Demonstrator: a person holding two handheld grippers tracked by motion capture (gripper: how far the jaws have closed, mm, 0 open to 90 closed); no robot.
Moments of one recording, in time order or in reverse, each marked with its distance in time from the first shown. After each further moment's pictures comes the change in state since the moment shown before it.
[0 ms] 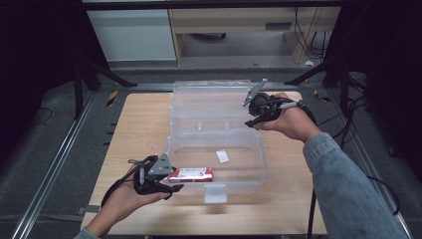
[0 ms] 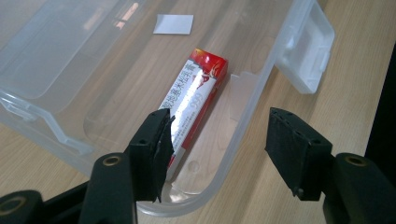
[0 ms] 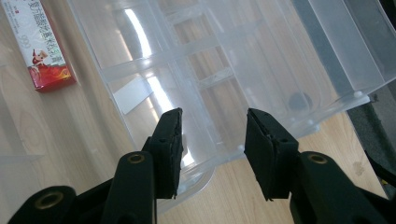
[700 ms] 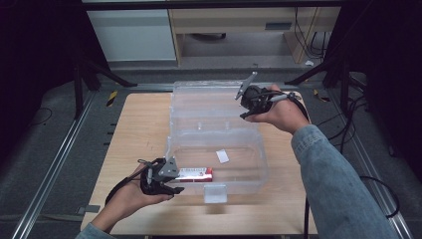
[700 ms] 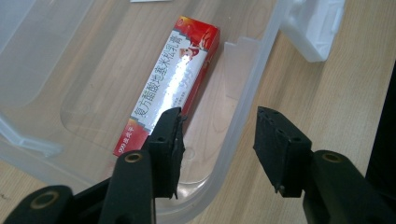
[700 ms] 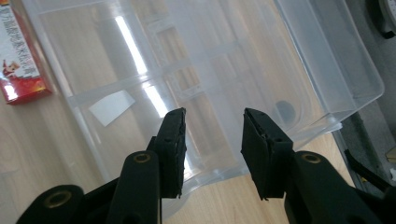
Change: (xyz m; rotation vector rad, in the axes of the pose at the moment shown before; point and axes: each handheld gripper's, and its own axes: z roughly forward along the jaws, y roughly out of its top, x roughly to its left) left arm 0.002 -0.002 0.023 0.114 -0.047 0.060; right arm -0.011 0.024 0.008 0.034 -0.038 -0.026
